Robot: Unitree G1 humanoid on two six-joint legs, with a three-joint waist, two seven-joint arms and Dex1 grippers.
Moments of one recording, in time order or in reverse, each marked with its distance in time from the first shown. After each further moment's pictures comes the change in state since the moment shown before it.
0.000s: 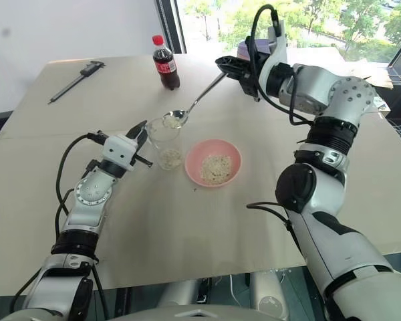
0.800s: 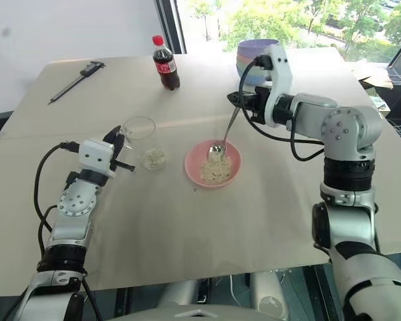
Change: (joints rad) left arm 0.124 -0.001 0.085 -0.125 -0.055 0.134 0.084; right arm 0.333 -0.298 0.732 -0.511 -0.240 -0.296 0.515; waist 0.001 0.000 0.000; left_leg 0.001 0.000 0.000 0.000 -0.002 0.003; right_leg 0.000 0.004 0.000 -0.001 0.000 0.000
